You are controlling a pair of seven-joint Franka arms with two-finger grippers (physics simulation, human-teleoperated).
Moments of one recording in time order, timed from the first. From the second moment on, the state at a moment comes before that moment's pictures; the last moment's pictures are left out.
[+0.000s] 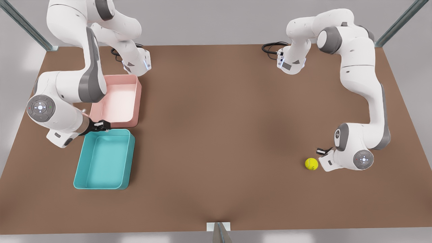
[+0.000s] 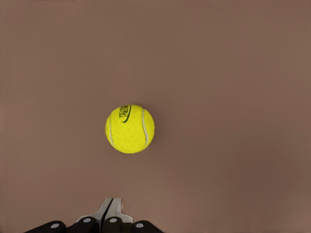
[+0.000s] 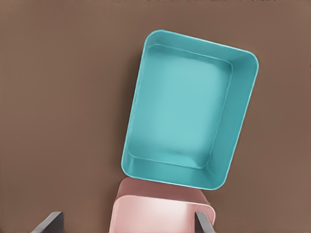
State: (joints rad) left arm 0.14 0.73 -0.15 -1.33 0.18 1.76 0.35; right arm 0.14 0.30 -0.06 -1.37 -0.06 1.51 -0.09
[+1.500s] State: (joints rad) left arm -0.22 0.29 -0.10 -1.21 0.02 1.60 0.80; right arm 0.17 0.38 -0.08 -1.34 -0.02 1.50 -0.01
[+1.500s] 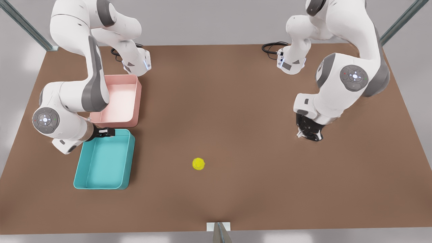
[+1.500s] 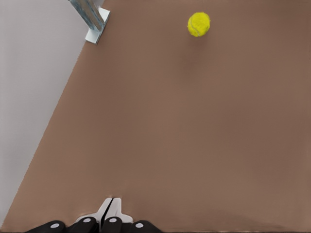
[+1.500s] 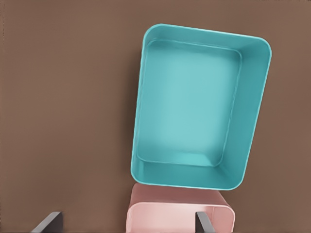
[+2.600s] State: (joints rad) left arm -0.12 0.31 -0.08 -1.25 -0.07 1.22 -0.31; right arm 0.51 0.78 -0.16 -1.52 0.16 2.36 0.08
